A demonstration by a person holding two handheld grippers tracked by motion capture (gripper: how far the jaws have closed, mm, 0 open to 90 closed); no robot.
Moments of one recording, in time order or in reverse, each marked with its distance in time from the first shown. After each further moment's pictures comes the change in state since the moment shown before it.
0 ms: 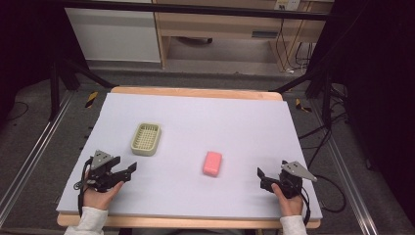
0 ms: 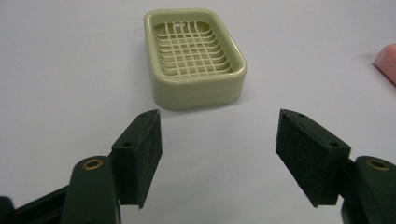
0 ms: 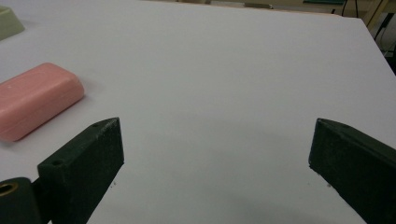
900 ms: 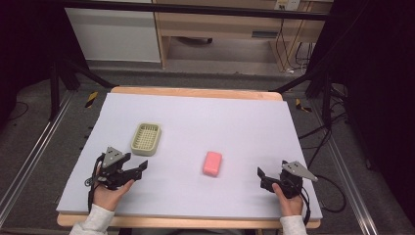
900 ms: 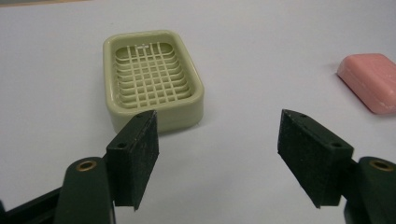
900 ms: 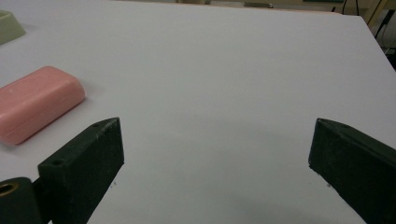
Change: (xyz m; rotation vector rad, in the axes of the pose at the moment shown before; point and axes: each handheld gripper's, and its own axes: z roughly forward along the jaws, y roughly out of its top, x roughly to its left) left arm -0.027 0.017 0.007 -0.013 -0.046 0.055; right arm -0.001 0.000 0.000 -0.002 0.006 0.014
